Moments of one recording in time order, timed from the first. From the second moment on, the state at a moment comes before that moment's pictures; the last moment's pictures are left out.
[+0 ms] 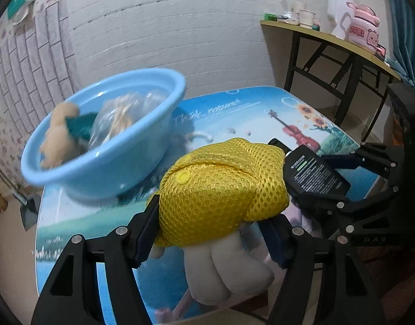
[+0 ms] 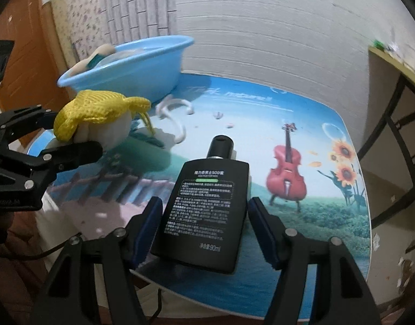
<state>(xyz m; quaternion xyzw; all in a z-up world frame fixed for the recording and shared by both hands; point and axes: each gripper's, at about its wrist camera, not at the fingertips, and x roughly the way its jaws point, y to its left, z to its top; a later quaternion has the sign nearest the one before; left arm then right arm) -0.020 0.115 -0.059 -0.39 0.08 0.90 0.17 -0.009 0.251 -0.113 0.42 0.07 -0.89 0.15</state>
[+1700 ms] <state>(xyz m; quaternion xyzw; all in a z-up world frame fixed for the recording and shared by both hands) -0.012 0.073 -0.085 -0.39 0.02 0.91 0.17 -0.012 0.256 -0.124 0.42 0.04 -0.90 0.11</state>
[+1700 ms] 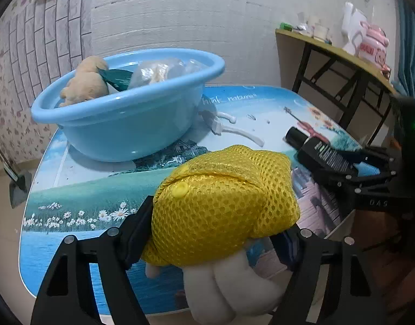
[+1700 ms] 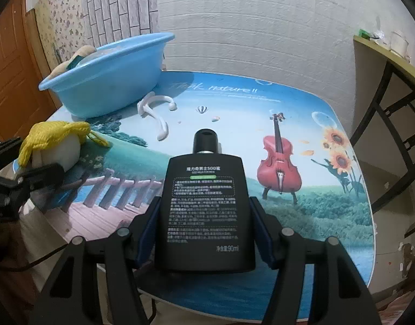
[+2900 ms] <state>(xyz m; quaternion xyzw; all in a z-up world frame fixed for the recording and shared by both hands) -0.080 0.003 0.030 -0.28 -0.02 0.95 0.10 -0.092 0.161 -0.019 0.32 0.02 -0.91 0.27</state>
